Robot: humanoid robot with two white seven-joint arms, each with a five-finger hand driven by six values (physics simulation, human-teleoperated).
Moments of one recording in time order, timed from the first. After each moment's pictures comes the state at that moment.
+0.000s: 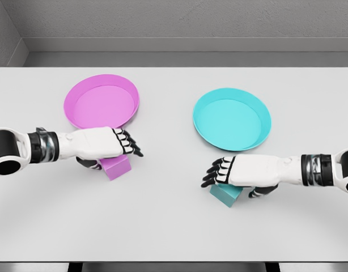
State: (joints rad) left arm -0.76 0.92 -1.07 -1.69 -0.46 -0.38 -0.38; right arm -0.41 -0.88 0.67 -1.76 0.32 -0.61 0.61
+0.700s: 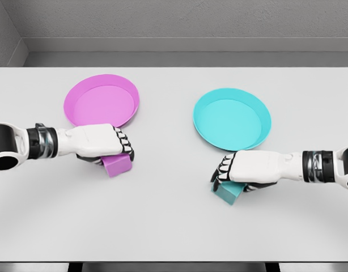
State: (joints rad) left arm -0.81 0.92 -1.08 -1.69 -0.47 -0.44 -0.38; right arm -0.43 -0.87 0.65 -1.76 0.32 -0.61 0.61
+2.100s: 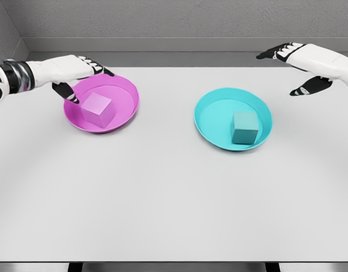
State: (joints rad) left arm -1.02 0.77 -1.02 -1.13 -0.30 -0.48 -0.37; right arm -0.67 -0.73 0.32 -1.29 0.30 -0.61 0.61
